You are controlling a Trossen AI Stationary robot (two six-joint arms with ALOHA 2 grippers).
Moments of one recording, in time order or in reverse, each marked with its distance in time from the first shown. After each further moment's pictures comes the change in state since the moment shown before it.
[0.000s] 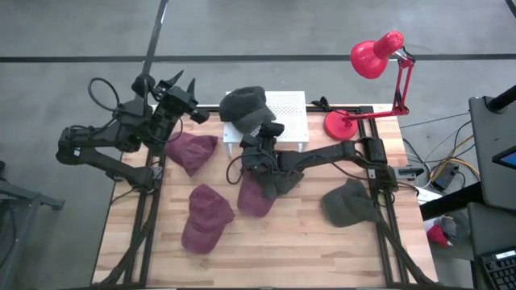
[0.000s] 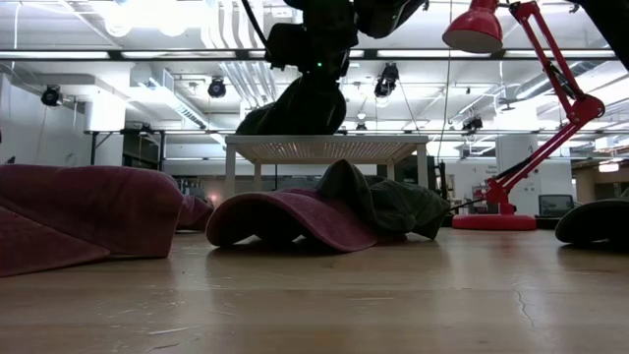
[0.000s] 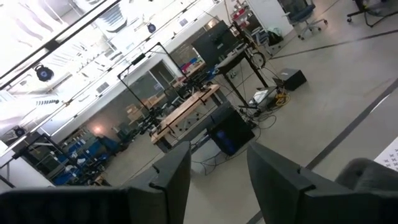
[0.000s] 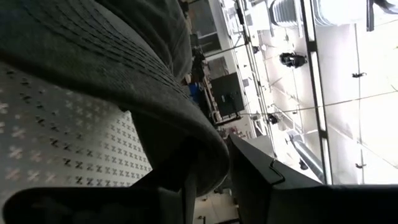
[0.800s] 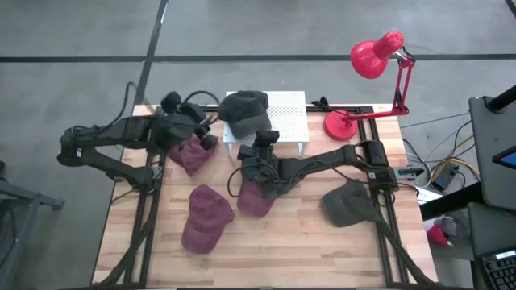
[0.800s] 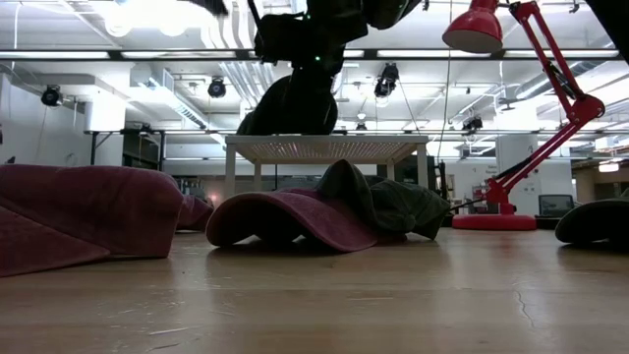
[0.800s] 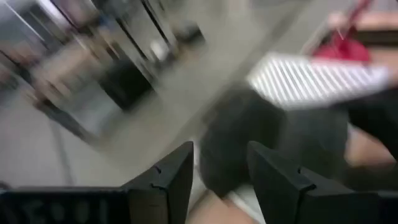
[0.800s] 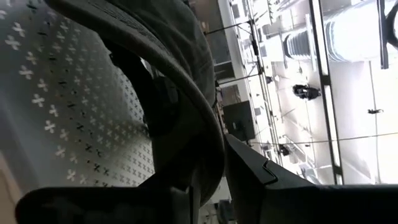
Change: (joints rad) left arm 0.081 0.031 -0.002 -0.826 0.481 -0.934; right arm 0.059 0.000 -0.008 -0.031 -0.085 -0.013
